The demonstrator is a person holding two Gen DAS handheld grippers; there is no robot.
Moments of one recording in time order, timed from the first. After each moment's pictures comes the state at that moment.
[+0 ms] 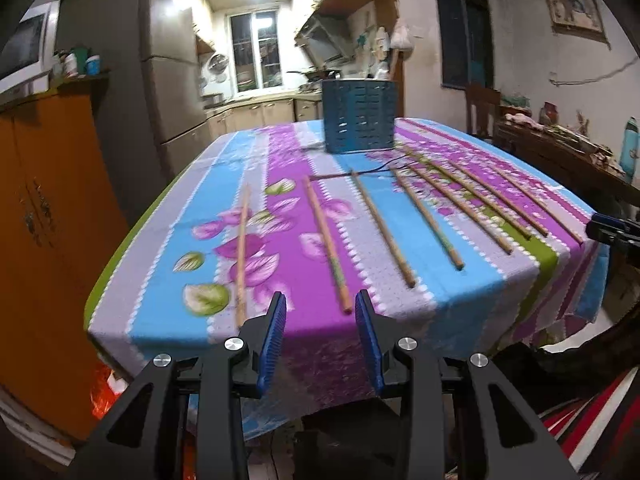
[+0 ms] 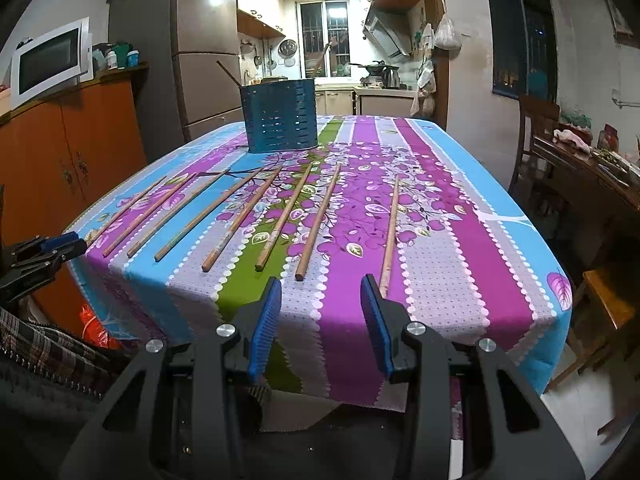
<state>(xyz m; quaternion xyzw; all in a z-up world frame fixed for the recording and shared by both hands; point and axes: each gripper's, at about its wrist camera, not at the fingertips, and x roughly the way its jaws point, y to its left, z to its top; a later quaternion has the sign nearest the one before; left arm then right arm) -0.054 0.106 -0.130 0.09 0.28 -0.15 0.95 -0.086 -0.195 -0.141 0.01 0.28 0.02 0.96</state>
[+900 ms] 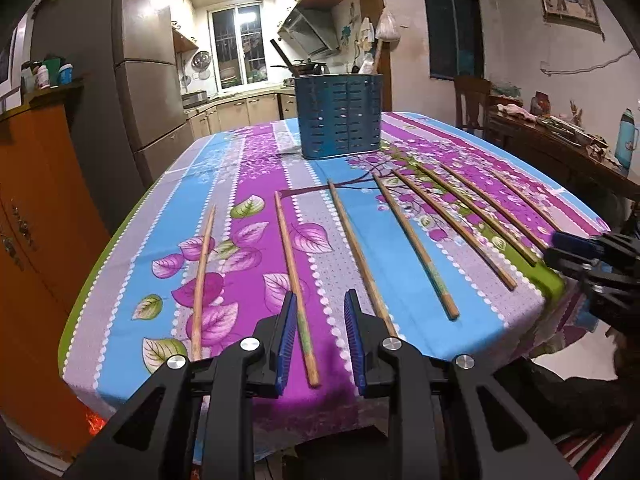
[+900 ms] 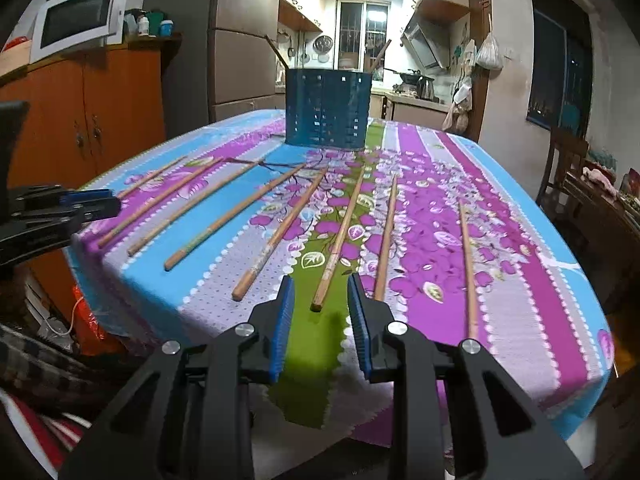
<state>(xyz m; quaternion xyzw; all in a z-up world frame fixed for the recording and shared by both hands) -0.009 0.071 -0.127 0.10 0.29 -0.16 0.94 -0.031 -0.142 -0.160 -0.05 0.29 0.05 0.96</state>
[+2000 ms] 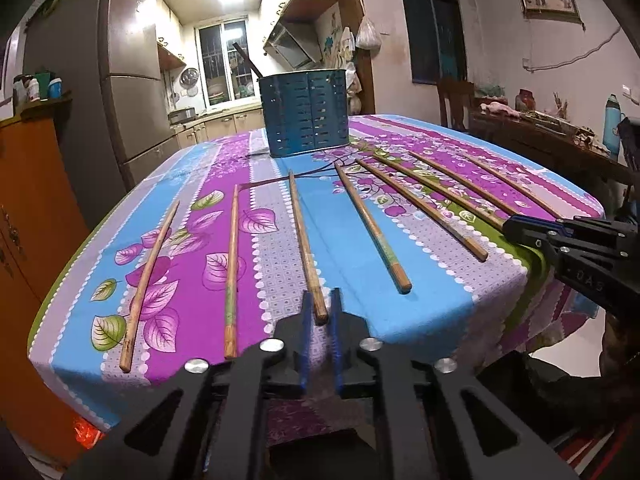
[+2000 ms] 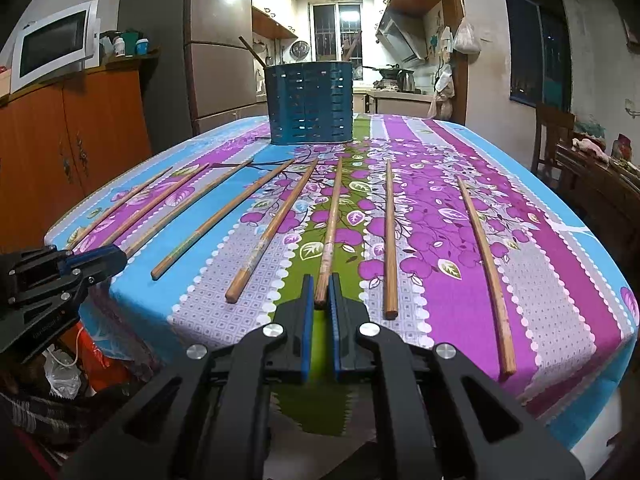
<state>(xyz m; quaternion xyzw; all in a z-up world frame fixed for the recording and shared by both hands) -0.029 0.039 -0.163 0.11 0.26 -0.17 0.94 -0.030 -0.140 -0.175 0.01 0.27 0.03 0.96</state>
